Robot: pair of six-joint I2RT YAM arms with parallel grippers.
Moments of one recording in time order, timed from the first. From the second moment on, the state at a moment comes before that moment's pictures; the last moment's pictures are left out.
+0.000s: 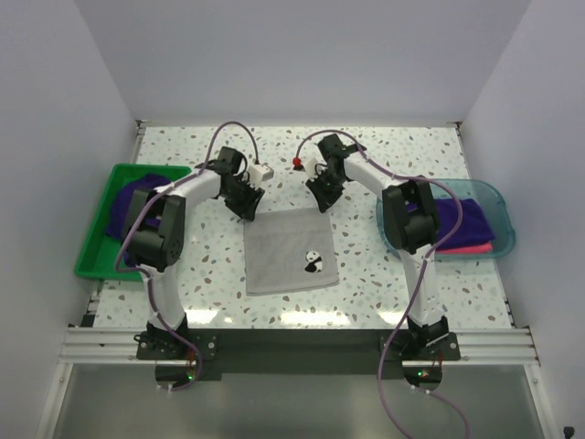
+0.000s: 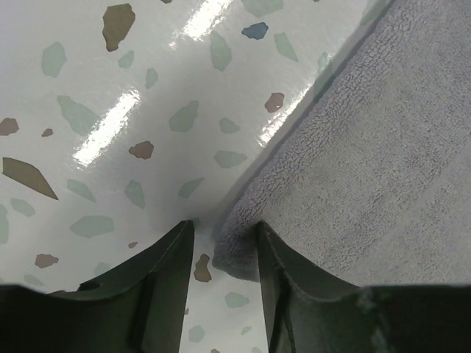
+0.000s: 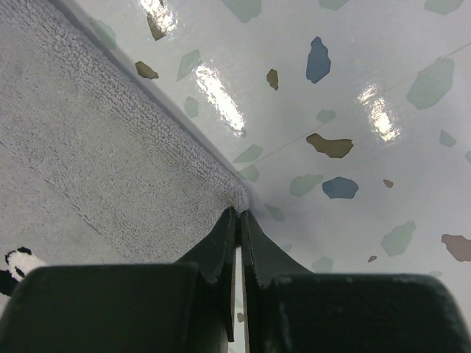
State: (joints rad) left arm -0.28 1.96 1.33 -0.55 0.32 0.38; right arm 0.43 2.27 1.83 -0.87 -0.30 -0.44
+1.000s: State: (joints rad) left arm -0.28 2.05 1.47 -0.68 0.28 0.42; right arm 0.45 2.25 1.83 -0.83 -0.15 -0.42
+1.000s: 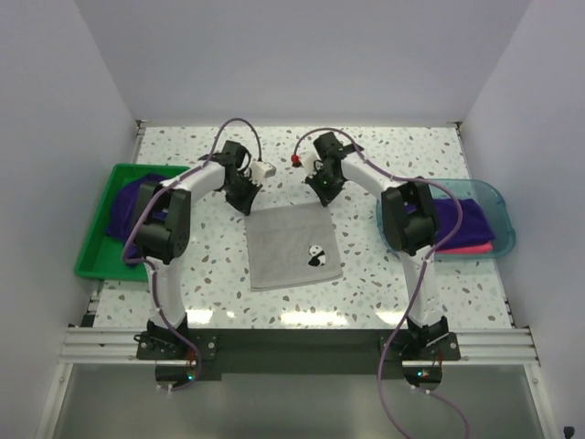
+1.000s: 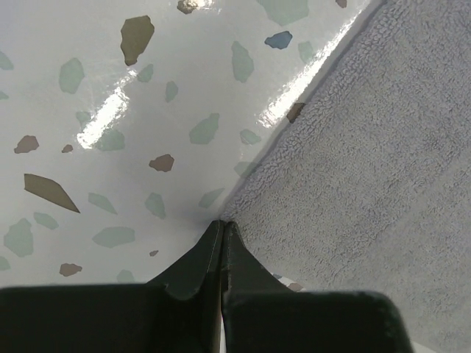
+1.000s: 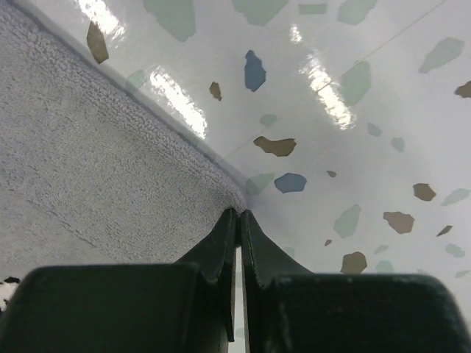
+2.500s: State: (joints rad) left arm -0.46 1.24 0.79 -0.49 0.26 -0.34; right arm 0.55 1.61 1.15 -0.65 0.09 0.14
